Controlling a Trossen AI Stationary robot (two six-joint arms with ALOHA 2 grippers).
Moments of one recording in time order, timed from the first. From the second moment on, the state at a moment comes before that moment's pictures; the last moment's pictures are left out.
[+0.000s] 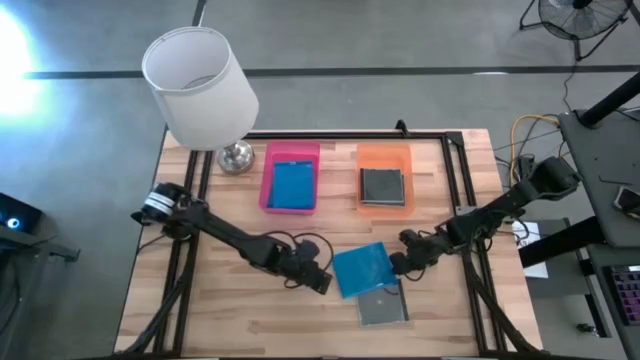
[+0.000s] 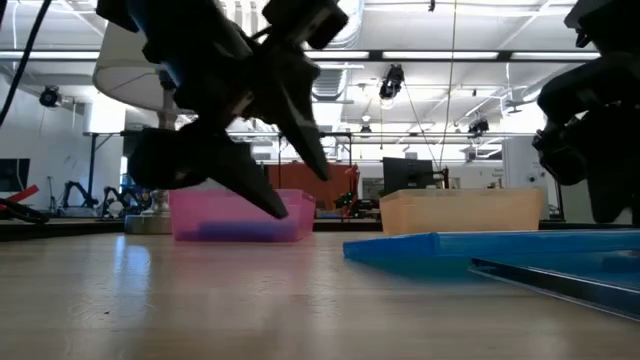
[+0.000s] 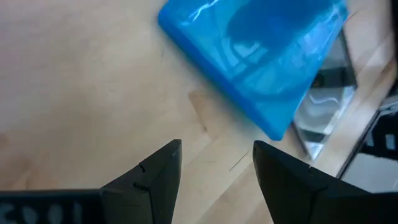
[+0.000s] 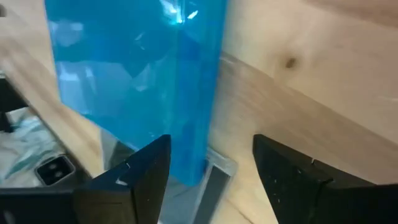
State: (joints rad) left arm -0.38 1.82 1.13 -0.18 -0.13 -1.41; right arm 0.44 1.28 0.33 0.04 -0.05 1.70
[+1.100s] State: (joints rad) left arm -0.31 2.00 1.26 -0.10 -0.02 -1.28; right arm 0.39 1.51 0.54 0.32 0.04 1.54
